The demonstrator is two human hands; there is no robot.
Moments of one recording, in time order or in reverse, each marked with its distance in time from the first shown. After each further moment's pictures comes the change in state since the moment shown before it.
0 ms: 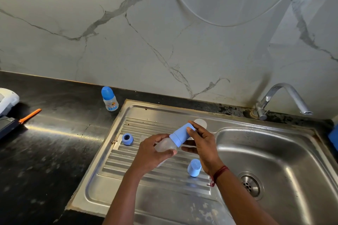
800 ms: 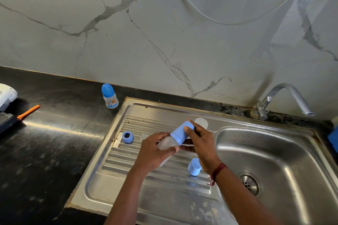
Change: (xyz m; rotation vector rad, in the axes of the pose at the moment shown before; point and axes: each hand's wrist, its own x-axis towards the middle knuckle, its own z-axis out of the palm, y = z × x) left_hand 0.001 0.000 0.006 -0.027 0.032 0.006; right_hand 0.002 0.002 0.007 -0.047 -0.017 -0.002
